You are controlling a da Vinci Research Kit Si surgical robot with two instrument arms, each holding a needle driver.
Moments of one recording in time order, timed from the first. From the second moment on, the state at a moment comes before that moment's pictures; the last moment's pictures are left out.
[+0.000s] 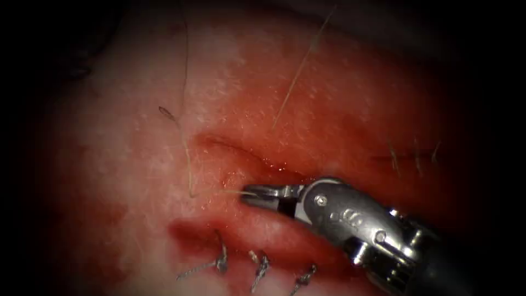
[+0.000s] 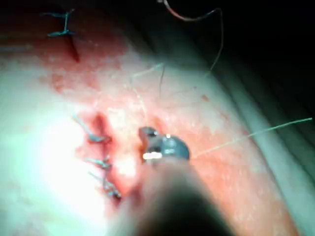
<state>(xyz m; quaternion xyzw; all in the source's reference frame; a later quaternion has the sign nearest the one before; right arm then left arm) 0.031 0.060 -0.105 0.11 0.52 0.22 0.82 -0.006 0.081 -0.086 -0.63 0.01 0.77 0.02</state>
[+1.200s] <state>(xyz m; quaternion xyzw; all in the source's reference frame) 0.020 0.063 -0.110 0.10 0.51 0.23 0.82 -0.006 0.081 -0.086 -0.63 0.01 0.77 0.02</state>
